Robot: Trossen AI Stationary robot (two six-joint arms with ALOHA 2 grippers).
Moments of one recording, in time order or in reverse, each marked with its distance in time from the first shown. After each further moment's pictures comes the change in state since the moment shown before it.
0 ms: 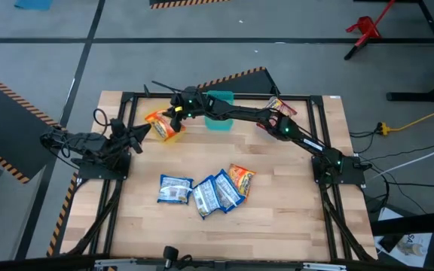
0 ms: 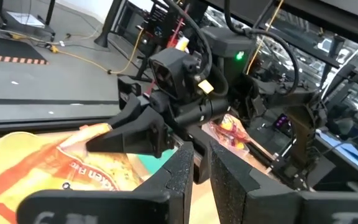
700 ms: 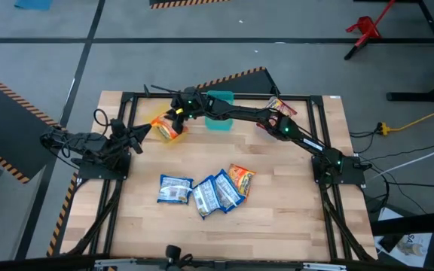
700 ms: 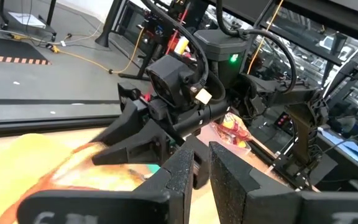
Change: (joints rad) left arm 0.000 0.000 0.000 -0.009 0.000 -0.002; right arm -0.003 0.004 0.000 -0.068 0.004 -0.067
